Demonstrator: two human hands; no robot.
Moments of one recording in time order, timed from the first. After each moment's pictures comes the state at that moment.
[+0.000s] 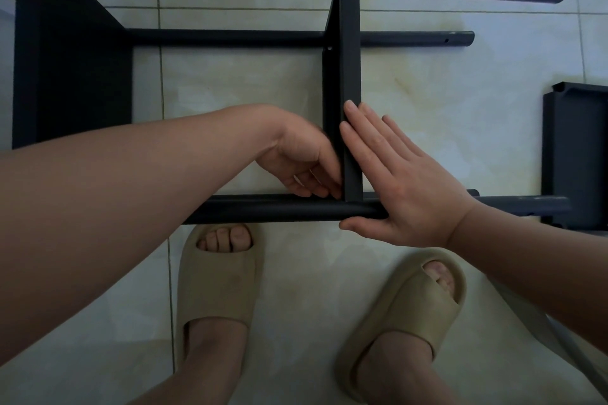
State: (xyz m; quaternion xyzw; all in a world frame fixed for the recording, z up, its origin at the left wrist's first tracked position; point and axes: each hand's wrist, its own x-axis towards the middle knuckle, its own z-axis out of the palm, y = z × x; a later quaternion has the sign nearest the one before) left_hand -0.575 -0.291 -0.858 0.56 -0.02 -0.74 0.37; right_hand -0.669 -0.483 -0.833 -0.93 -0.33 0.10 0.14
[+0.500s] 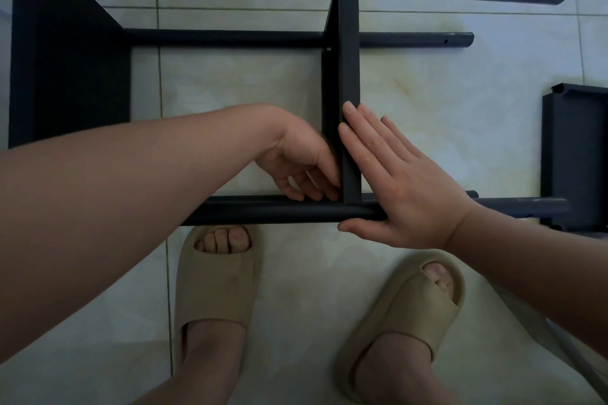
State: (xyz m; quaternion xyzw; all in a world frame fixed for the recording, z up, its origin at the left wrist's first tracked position) left_hand -0.573 -0.292 -0.861 0.56 -0.03 -0.75 0.34; right_hand -0.669 -0.482 -0.831 -0.93 -0.33 0.11 0.14
